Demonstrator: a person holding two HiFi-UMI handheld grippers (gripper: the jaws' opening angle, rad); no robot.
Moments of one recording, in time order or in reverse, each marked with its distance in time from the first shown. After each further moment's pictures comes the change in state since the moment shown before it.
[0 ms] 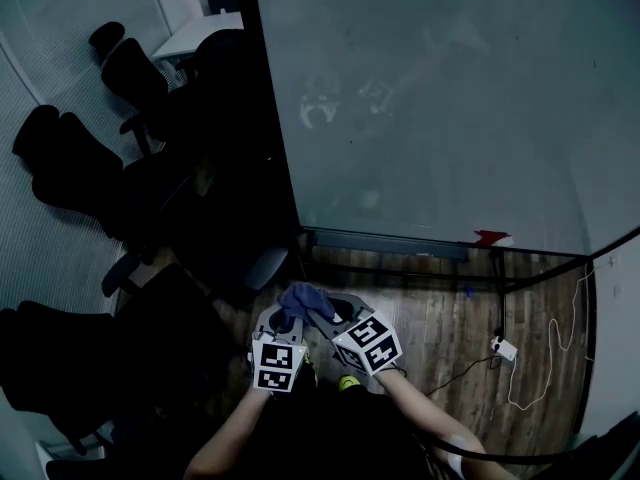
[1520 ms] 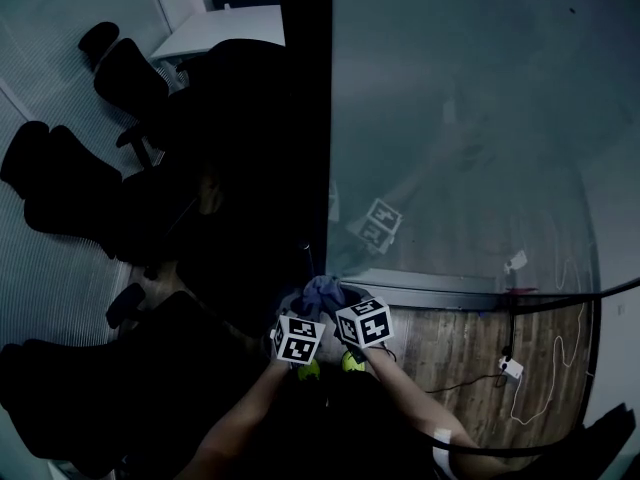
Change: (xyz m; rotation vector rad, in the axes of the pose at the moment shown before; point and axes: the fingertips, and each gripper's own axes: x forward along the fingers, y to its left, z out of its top) left arm 0.152 0.094 -0.023 -0.001 0.212 -0.042; right arm 0.136 -0.135 0.009 0.232 0.128 -0.157
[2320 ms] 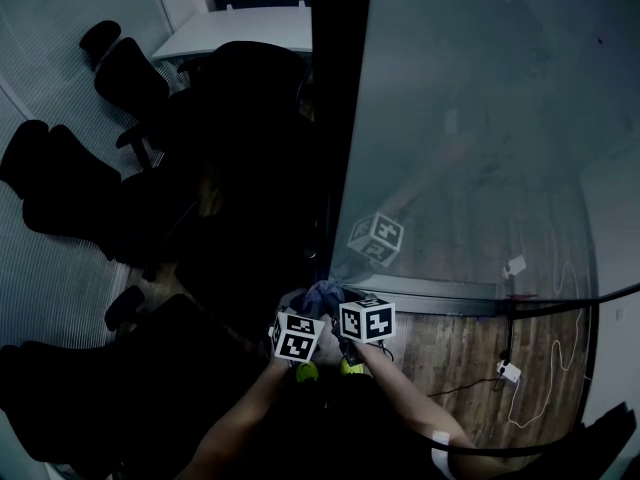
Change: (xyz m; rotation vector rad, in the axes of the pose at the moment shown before) left arm 0.000 0.009 0.017 -0.038 0.006 -0.025; right arm 0.001 -0.004 0.017 0.204 -0.013 -0.013
